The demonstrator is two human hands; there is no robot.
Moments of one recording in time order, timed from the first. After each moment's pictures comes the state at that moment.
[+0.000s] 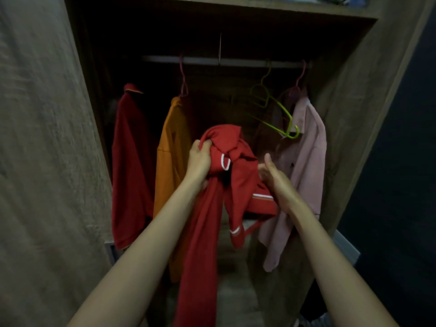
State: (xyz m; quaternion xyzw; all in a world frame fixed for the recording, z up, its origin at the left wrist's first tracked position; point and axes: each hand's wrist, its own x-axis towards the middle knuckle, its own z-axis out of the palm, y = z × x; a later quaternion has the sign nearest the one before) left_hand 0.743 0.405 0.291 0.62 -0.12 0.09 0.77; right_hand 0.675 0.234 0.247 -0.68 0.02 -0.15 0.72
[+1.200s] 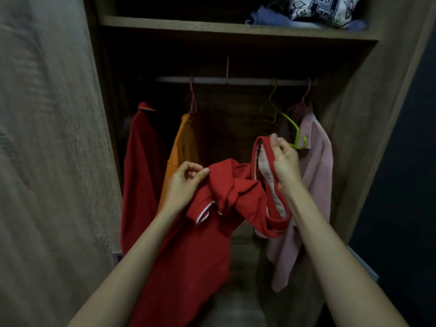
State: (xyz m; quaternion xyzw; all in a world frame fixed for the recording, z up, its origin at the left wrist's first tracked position) left_hand 0.745 0.468 0.258 0.75 -0.20 0.21 0.59; right_hand 0.693 0.249 0.319 -0.65 -0.03 -0.40 0.65
